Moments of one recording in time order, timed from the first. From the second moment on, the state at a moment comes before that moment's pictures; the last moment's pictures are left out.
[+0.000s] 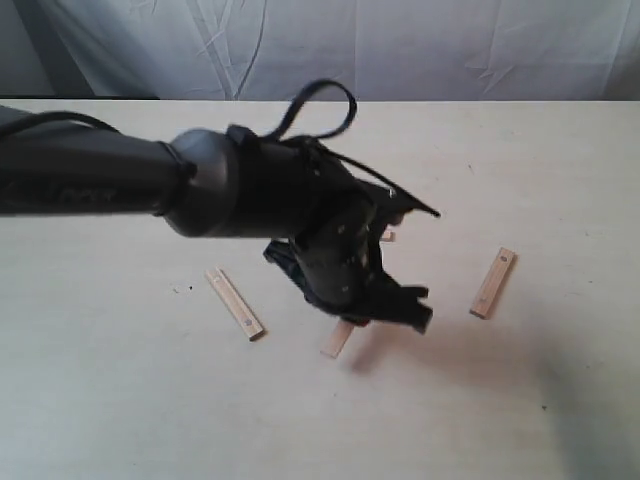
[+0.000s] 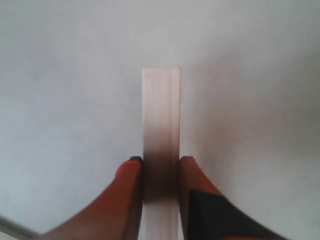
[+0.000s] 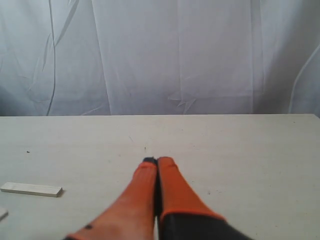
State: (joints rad) left arm -0.78 2.00 -1.33 0.11 0.68 -0.49; right arm 0.07 0.01 0.00 0.01 0.15 0.05
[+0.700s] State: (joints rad) left arm -0.54 2.10 -1.41 0.09 0.56 -0.57; right arm 0.07 0.01 0.00 0.01 0.15 0.05
